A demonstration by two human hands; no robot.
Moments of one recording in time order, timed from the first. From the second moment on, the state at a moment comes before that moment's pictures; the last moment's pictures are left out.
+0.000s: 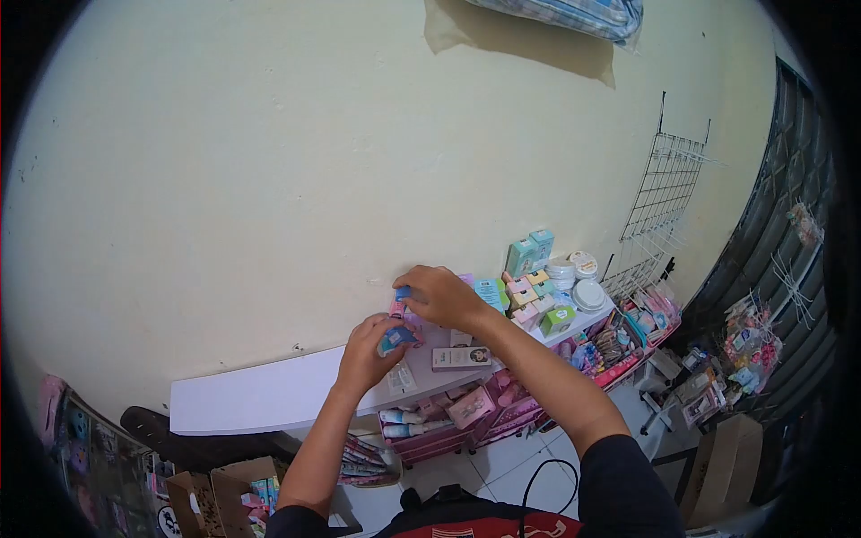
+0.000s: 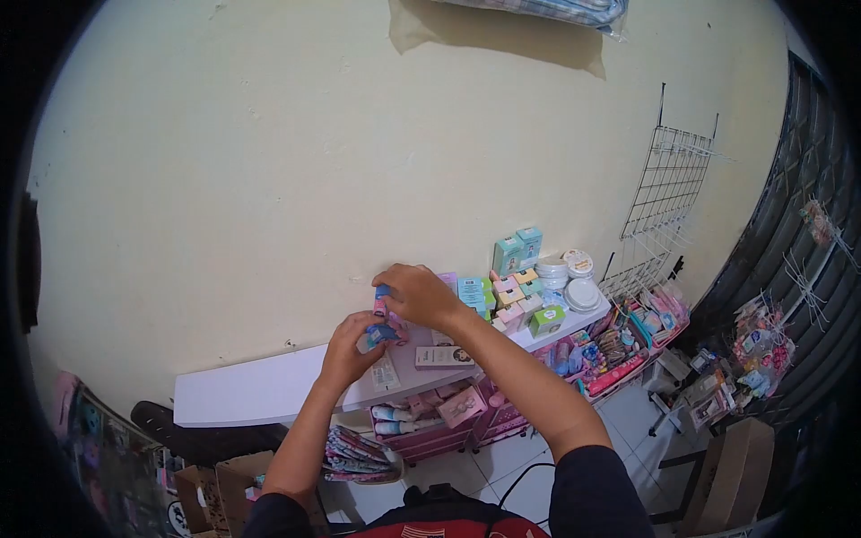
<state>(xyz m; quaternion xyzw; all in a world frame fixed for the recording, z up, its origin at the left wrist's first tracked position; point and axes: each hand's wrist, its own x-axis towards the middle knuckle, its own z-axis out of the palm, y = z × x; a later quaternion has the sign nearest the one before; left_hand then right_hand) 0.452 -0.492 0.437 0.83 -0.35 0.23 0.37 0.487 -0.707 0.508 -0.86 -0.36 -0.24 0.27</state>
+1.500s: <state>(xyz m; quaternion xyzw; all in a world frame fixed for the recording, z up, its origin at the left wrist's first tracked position) 0.263 -0.388 0.433 0.61 -0.05 0.18 0.77 0.348 -0.556 0.486 -0.68 -0.38 0.04 0.62</state>
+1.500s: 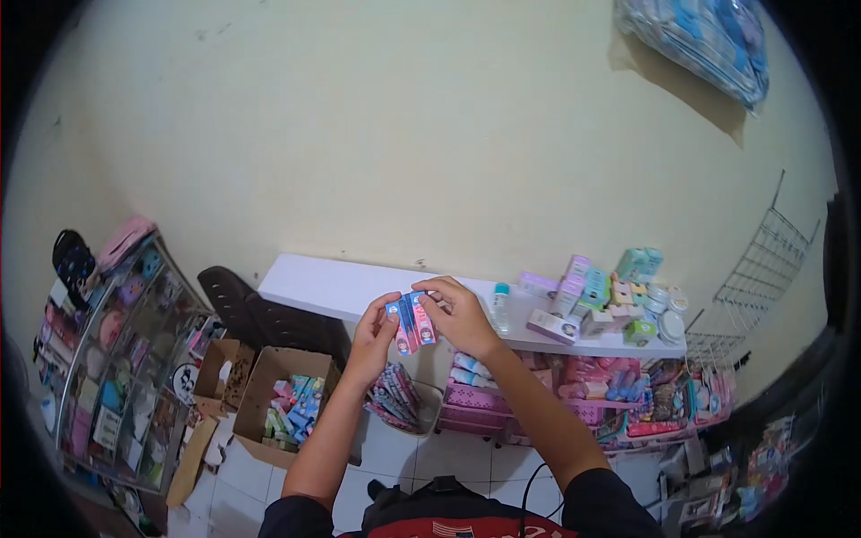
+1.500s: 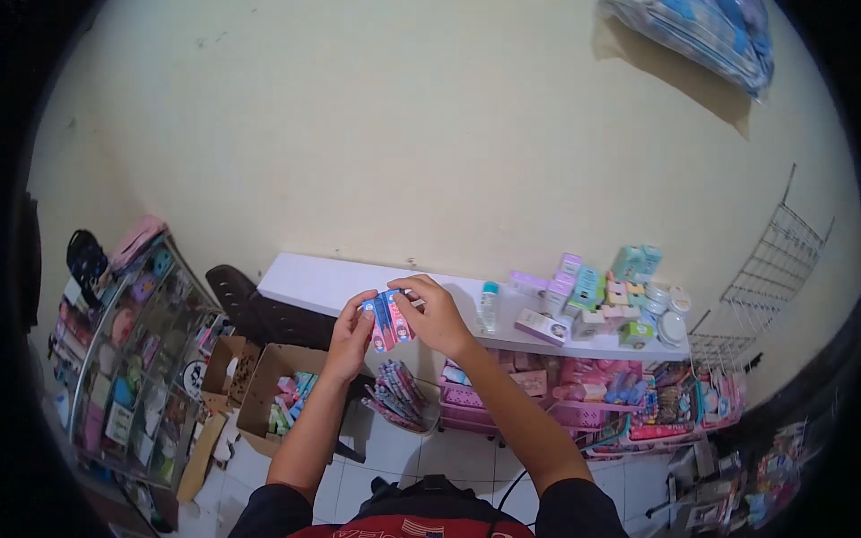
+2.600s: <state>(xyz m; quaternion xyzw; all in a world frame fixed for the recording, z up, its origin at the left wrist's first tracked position) 0.025 -0.101 0.331 0.62 0.15 0.25 0.72 0.199 -0.255 0.348 -0.64 -0.42 0.18 0.62</state>
